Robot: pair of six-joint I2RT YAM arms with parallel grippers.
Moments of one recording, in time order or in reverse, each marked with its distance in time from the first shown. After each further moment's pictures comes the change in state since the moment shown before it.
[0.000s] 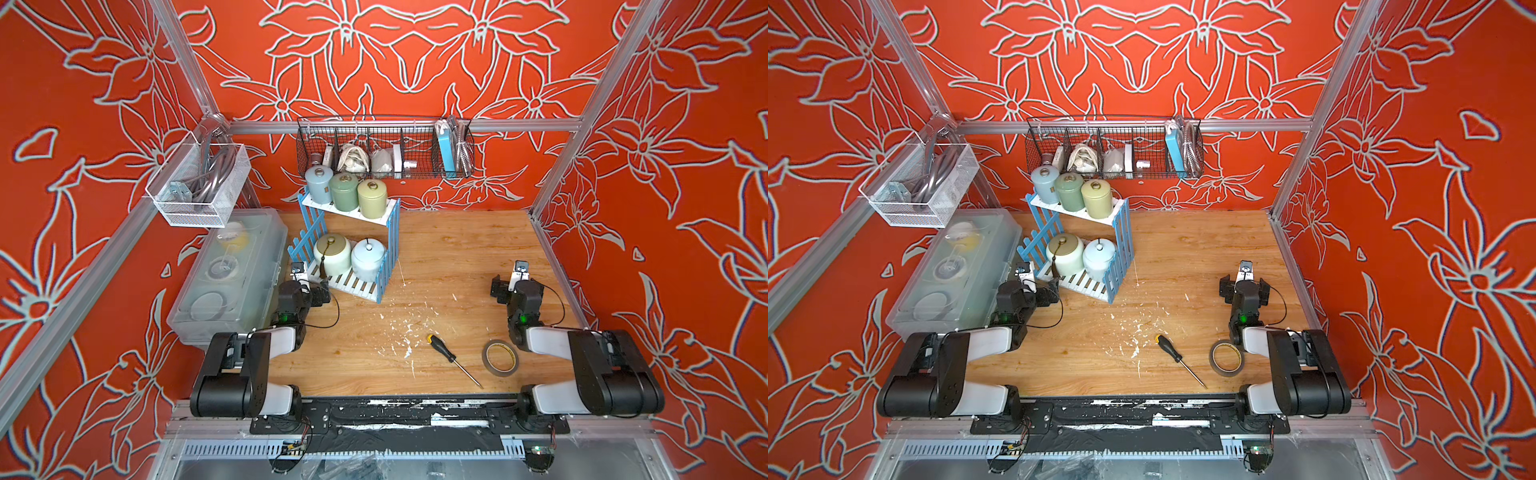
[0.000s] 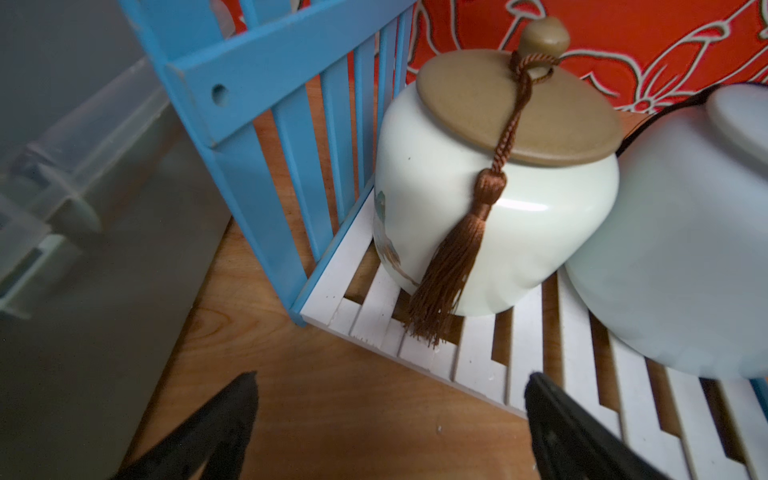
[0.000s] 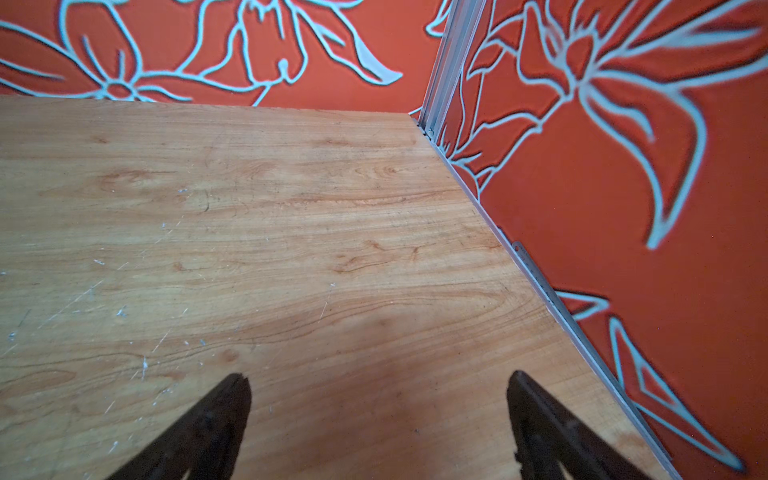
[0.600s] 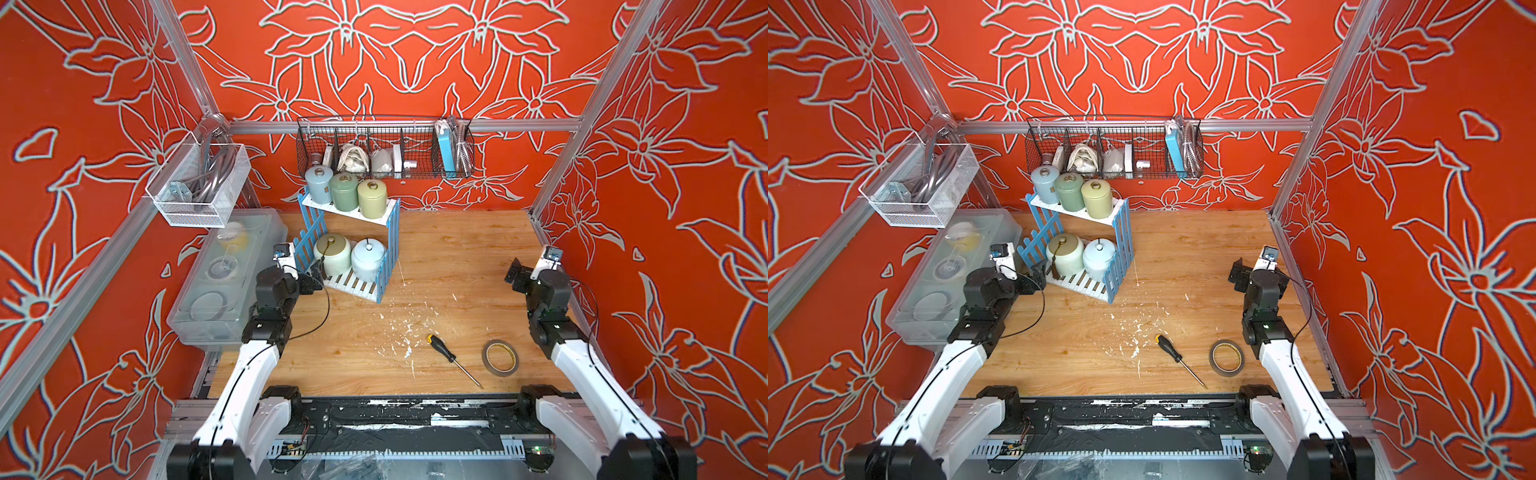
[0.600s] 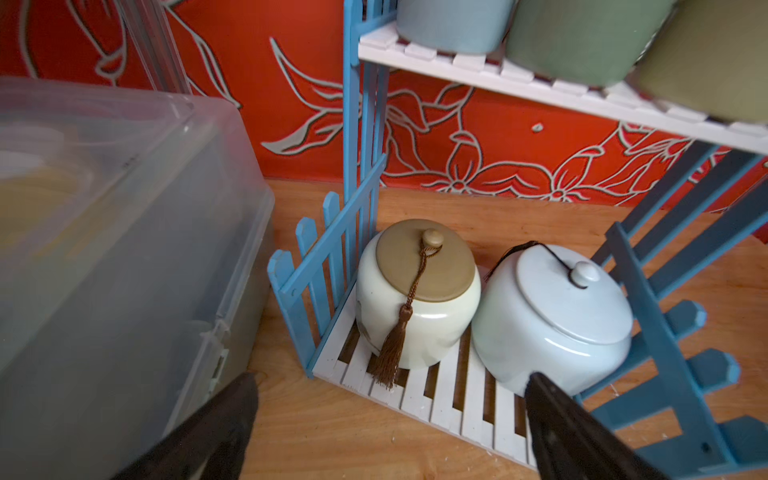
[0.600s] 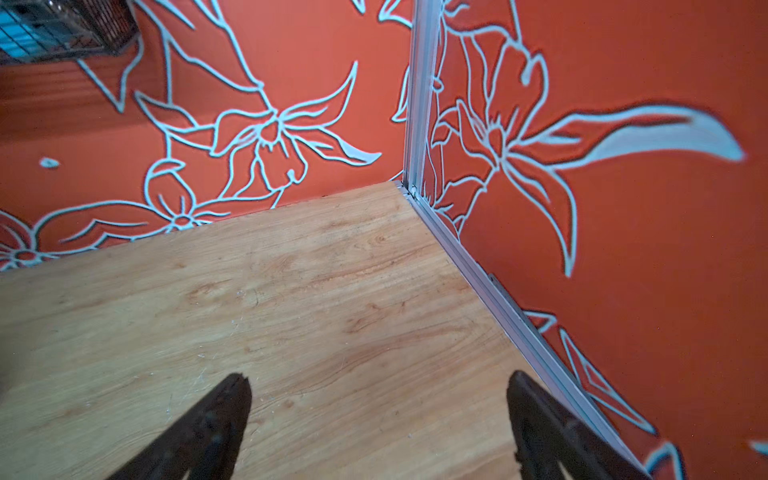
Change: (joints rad) left arm 0.000 -0.573 0.254 -0.687 0.026 -0.023; right arm 0.003 -0.570 0.216 -0.714 0.008 0.234
